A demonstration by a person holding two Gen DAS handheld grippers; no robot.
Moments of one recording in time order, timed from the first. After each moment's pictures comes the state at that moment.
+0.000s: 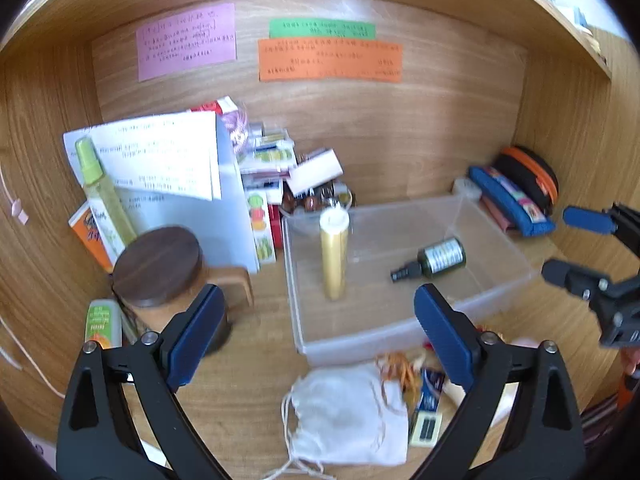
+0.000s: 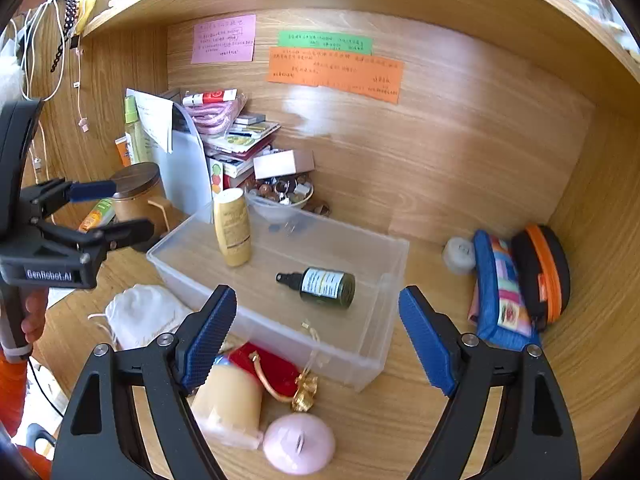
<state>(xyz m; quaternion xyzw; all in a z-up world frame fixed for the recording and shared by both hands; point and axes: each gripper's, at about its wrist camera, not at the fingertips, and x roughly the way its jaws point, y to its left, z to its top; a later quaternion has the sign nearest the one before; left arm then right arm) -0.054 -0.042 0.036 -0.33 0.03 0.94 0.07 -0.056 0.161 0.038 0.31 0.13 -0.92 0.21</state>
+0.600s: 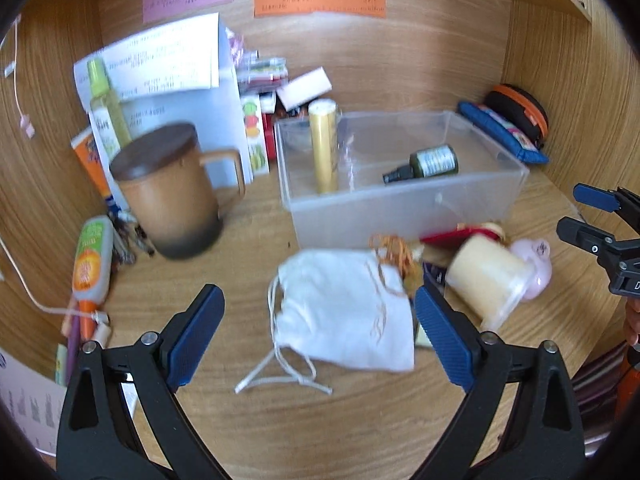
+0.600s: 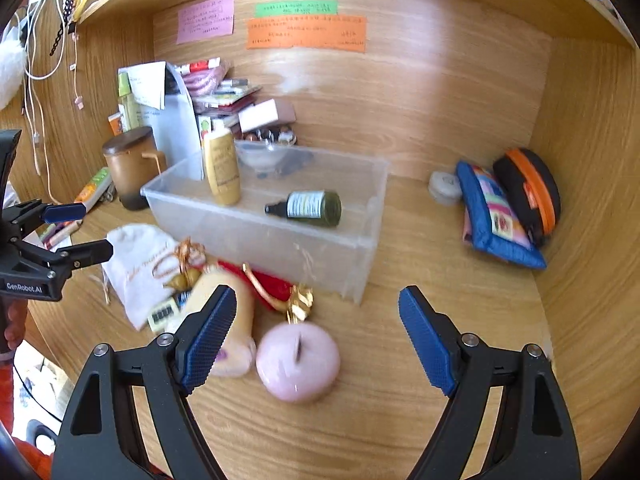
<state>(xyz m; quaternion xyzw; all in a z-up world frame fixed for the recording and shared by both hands) -0.004 -0.044 -0.023 -0.39 0.04 0.92 0.07 -0.010 0.201 -0.018 0.33 0.09 -0.92 0.18</state>
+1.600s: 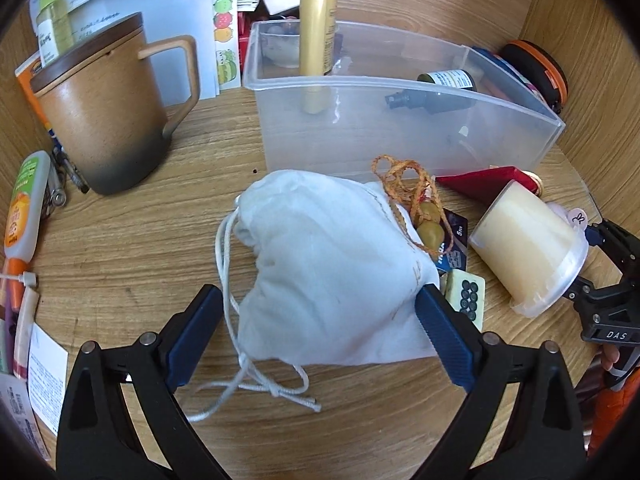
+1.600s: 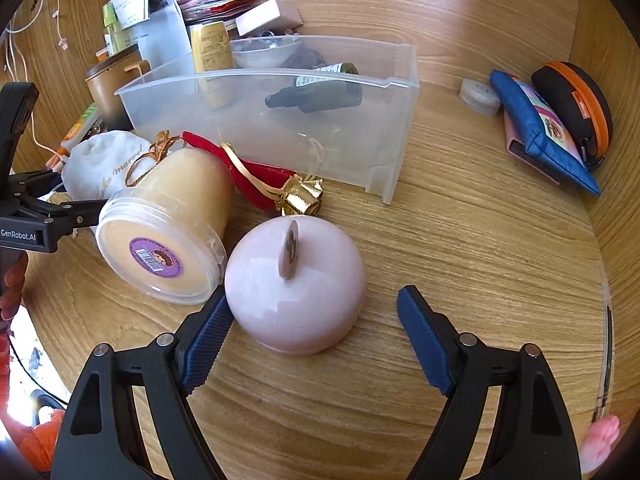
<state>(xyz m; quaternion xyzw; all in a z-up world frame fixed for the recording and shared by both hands) -0.036 -0.041 -0.083 -0.48 0.00 0.87 0.10 -0.031 0.205 -0.097 0.44 0.10 -0.87 0.20</state>
